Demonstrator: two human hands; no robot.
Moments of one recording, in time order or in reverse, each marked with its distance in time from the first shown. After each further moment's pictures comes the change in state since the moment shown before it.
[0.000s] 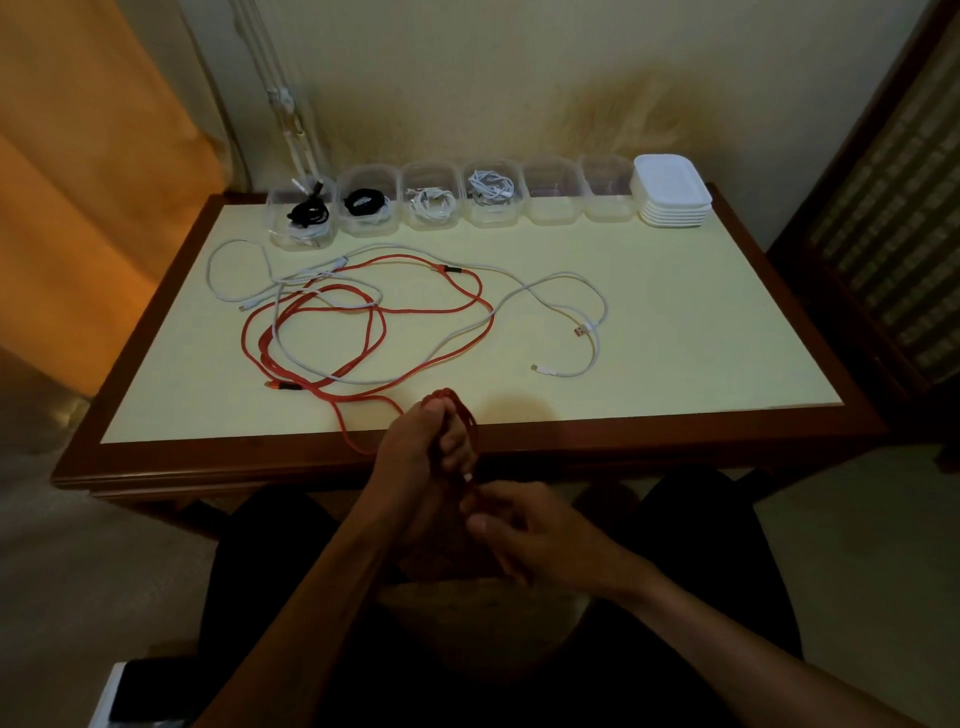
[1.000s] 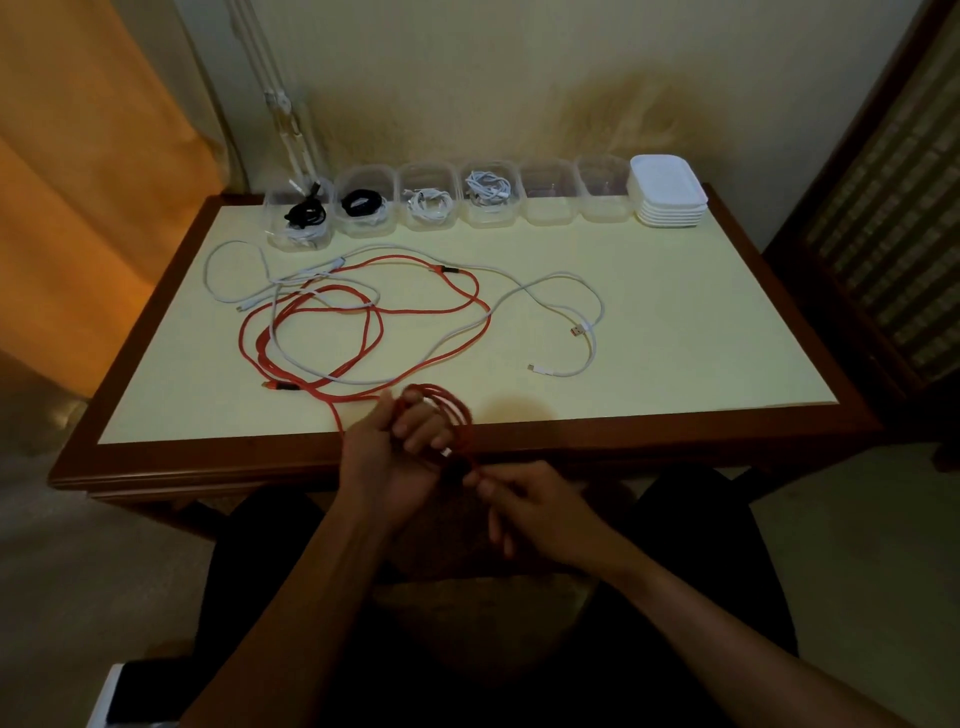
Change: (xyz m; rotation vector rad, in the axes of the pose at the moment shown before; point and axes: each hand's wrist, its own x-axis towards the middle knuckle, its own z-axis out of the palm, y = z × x) left_hand 0.007 0.007 -0.006 -0.754 0.116 -0.156; right_hand 0.017 0.009 -0.006 -0.007 0.183 0.039
